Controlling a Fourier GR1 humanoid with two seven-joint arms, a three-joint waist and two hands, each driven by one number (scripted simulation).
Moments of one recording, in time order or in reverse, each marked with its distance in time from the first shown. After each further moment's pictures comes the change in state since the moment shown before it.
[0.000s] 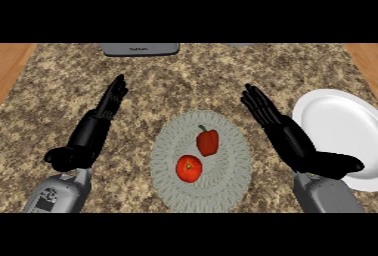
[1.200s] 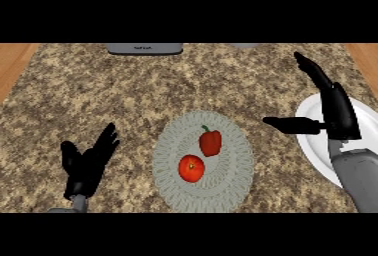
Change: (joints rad) left arm 0.228 -0.073 0.090 0.165 0.124 0.008 0.240; right arm -0.123 -0.136 -0.155 0.078 0.482 -0.376 0.200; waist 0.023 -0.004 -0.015
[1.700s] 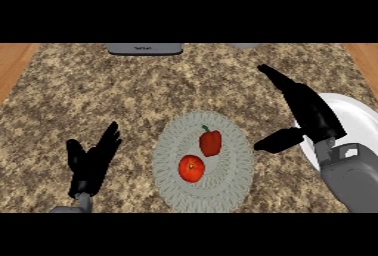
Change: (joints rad) left arm -0.013 -0.022 -0.003 0.012 -0.020 0.016 0.000; right arm -0.096 -0.079 0.210 -0.148 0.138 0.275 0.451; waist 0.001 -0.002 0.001
